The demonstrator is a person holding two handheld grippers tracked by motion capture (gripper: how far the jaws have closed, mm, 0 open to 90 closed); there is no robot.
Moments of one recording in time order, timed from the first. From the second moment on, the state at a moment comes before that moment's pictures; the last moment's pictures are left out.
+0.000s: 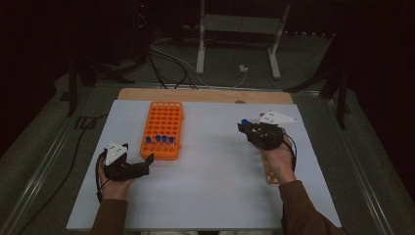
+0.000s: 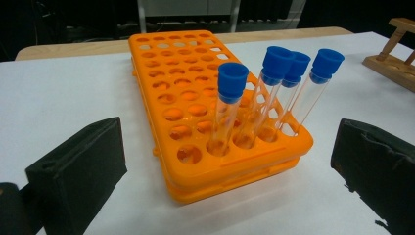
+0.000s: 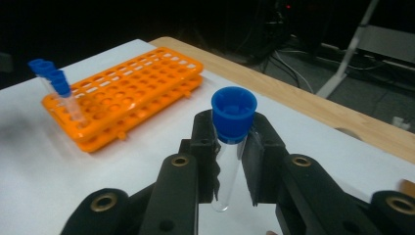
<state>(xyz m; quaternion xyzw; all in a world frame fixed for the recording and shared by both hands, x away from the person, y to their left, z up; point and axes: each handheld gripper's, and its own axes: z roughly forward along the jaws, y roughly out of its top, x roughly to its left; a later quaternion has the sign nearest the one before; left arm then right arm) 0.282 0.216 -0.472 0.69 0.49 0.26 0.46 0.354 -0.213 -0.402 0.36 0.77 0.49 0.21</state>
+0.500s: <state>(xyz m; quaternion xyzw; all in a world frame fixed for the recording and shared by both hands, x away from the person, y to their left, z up) 0.281 0.216 -0.471 0.69 0.49 0.27 0.46 0.348 -0.185 -0.404 0.34 0.78 0.50 0.19</state>
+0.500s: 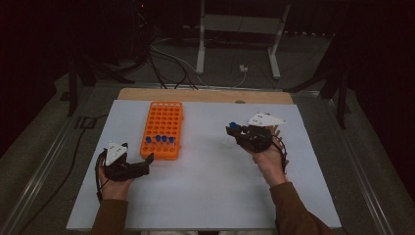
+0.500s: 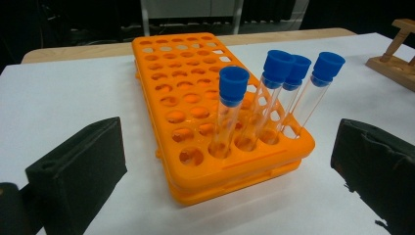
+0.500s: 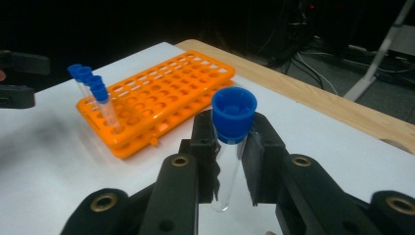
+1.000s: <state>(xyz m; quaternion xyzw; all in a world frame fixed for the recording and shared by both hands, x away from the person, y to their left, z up) 0.282 0.215 -0.470 0.69 0.49 0.27 0.46 0.343 -0.157 -0.407 0.32 0.78 0.51 0.16</state>
